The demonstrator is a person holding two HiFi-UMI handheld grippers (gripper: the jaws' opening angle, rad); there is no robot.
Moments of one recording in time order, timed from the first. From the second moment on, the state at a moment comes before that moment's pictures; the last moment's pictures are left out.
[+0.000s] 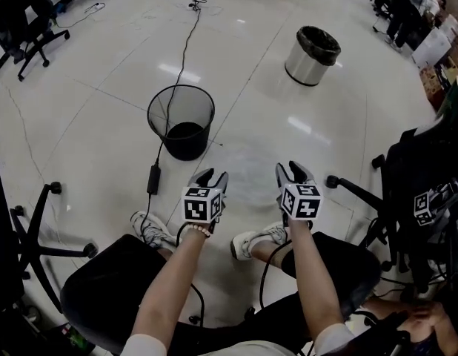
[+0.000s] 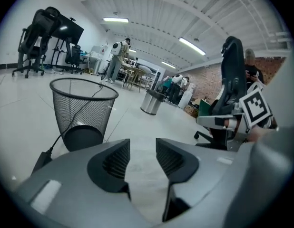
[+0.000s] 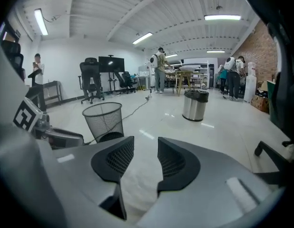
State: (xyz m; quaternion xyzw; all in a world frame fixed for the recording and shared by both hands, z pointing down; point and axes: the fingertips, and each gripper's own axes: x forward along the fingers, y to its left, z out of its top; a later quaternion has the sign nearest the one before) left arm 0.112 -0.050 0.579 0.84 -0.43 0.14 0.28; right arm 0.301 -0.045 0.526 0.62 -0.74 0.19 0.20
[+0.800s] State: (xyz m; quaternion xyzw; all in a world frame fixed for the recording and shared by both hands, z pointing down) left arm 0.137 -0.107 0.763 0.81 -0.35 0.29 0.36; right arm 0.364 -0.104 0.759 0.57 -0.64 0.32 0.40
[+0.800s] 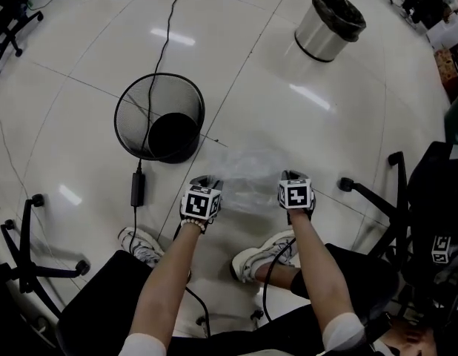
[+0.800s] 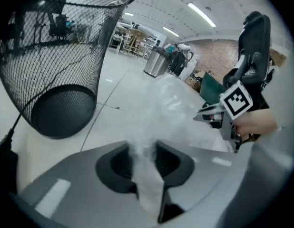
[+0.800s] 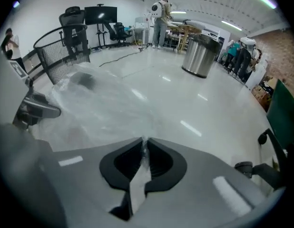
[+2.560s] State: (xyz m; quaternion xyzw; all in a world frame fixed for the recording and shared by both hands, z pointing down) left arm -0.066 -0.234 0.516 0.80 -0.37 0.20 0.43; right arm 0.047 -0.306 0.511 0.37 -0.83 0.15 0.39
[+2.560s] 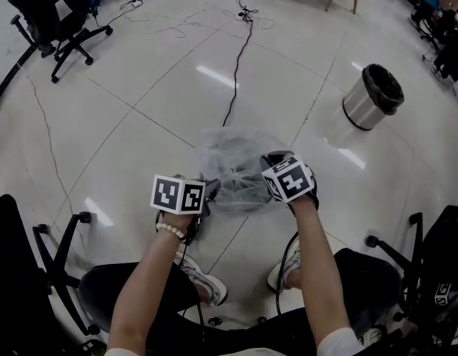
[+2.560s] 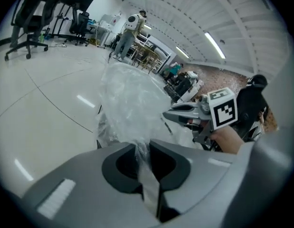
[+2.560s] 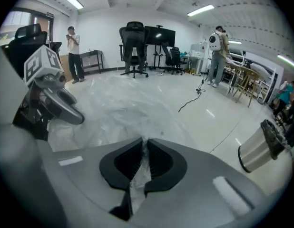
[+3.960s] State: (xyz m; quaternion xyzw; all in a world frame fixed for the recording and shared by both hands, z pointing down) left arm -0.103 -0.221 0.543 0.78 -0.35 0.20 0.47; right arm 0.089 -0.345 0.537 0.34 -0.82 0.18 0.43
